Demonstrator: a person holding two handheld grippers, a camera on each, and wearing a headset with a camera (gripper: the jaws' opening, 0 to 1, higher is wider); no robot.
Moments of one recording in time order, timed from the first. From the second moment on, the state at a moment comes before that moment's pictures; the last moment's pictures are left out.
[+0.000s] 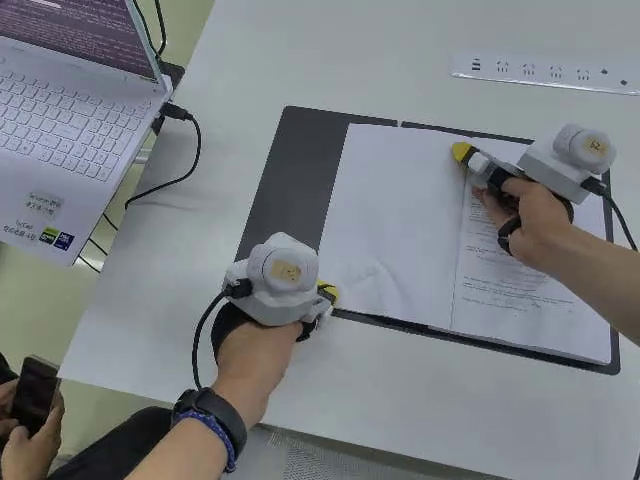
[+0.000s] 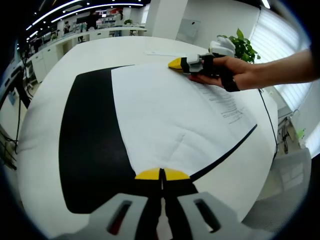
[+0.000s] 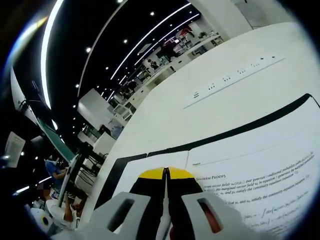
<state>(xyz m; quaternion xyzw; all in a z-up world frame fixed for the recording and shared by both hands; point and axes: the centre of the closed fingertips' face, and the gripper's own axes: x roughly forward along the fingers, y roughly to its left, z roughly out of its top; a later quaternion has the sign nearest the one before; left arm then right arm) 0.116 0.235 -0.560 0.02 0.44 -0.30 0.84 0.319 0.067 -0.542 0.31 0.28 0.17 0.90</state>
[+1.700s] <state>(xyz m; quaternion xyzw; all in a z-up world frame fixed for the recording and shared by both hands) 0.115 0.233 -0.560 0.03 0.45 -0.32 0.83 0.201 0.086 -0.528 0.33 0.29 0.19 0.88</state>
